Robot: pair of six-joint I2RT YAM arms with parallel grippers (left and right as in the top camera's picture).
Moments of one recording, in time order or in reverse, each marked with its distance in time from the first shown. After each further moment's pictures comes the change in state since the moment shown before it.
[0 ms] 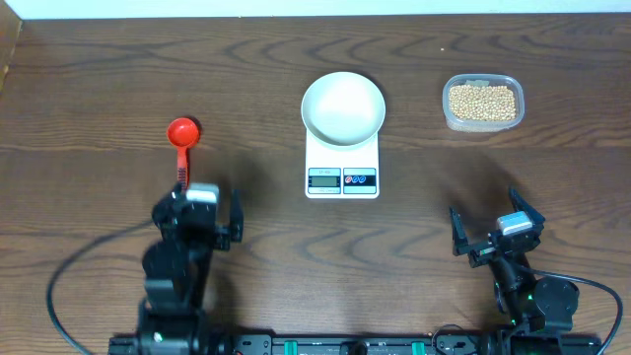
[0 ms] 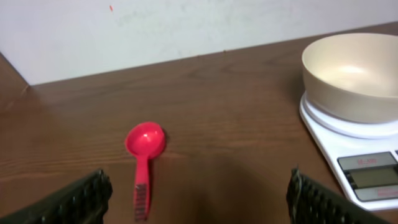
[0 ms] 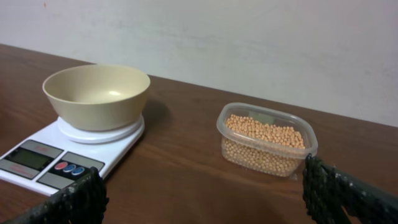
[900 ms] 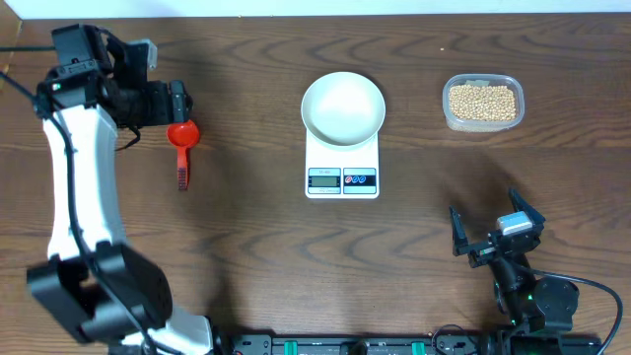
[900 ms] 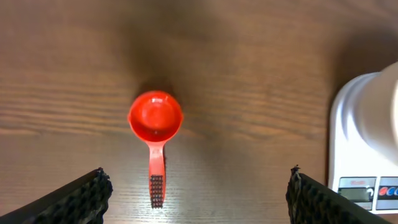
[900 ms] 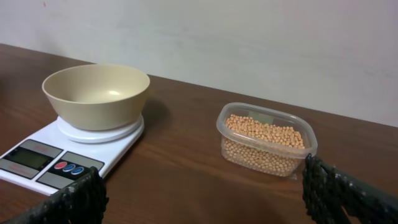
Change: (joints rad) left arm 0.329 1.337 1.313 -0.818 0.300 0.010; right arm 0.000 0.000 0.000 0.000 0.001 0.000
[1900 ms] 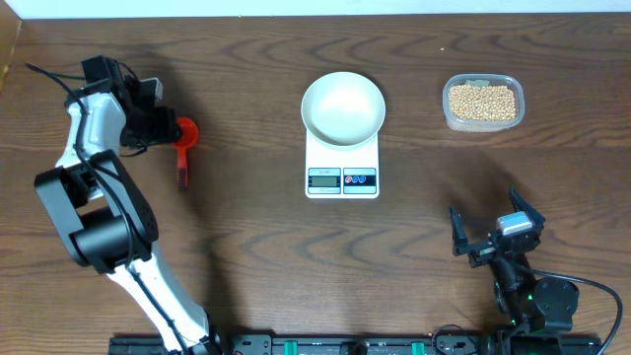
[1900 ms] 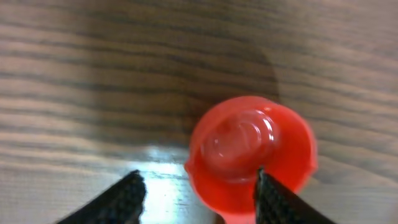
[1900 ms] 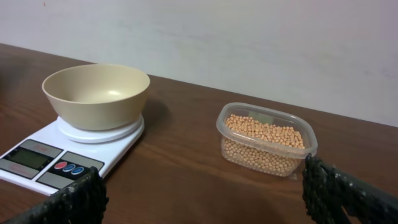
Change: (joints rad) left arm 0.075 0.400 0.002 0.172 -0.069 0.049; right arm 0.000 0.000 0.000 0.000 0.000 0.000
